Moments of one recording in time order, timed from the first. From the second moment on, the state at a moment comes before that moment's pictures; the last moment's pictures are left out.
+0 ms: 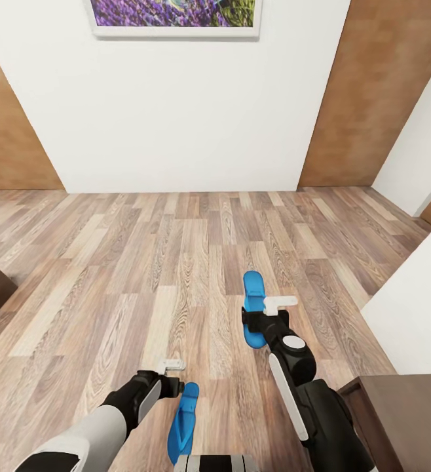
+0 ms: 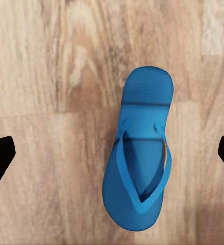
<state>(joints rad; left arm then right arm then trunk) -0.72 -0.12 -0.03 -0.28 0.02 0.39 0.03 -0.41 0.13 0.24 -1.52 -0.03 0.63 -0.23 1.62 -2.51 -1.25</state>
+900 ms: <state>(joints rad) -0.72 -0.12 -0.03 -0.28 0.02 0.39 0.02 -0.41 0.13 0.24 -1.52 -0.03 0.63 -0.23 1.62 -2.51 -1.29</state>
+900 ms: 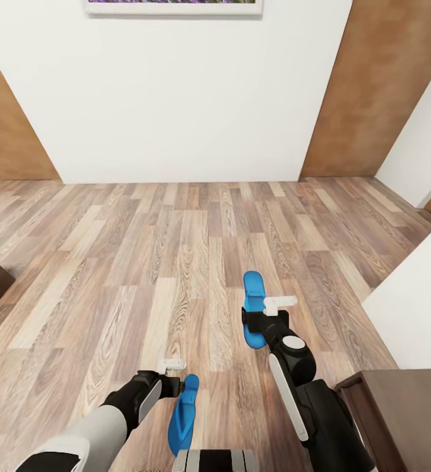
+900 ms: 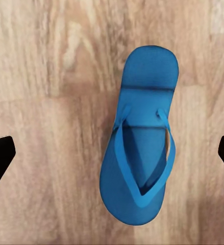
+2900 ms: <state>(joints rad) -0.72 -0.12 -0.04 -0.34 0.01 0.35 -0.04 -0.41 0.13 0.24 -1.54 -0.03 0.64 -0.23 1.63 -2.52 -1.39</state>
